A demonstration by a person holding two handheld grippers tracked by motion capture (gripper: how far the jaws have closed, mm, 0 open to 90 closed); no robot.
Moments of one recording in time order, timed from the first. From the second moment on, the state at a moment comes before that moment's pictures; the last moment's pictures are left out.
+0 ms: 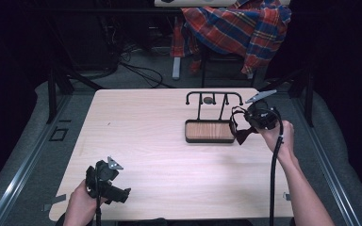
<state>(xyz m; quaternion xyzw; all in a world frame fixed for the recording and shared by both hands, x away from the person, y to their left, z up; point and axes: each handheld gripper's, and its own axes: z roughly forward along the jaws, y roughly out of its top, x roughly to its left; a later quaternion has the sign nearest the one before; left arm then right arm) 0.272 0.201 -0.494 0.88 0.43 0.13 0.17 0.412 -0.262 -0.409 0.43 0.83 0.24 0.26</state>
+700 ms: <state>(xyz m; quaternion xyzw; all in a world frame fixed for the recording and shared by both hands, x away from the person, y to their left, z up) 0.272 0.200 -0.494 0.87 0.44 0.15 0.16 0.424 -0.263 -0.396 0.43 0.82 0.25 0.28</state>
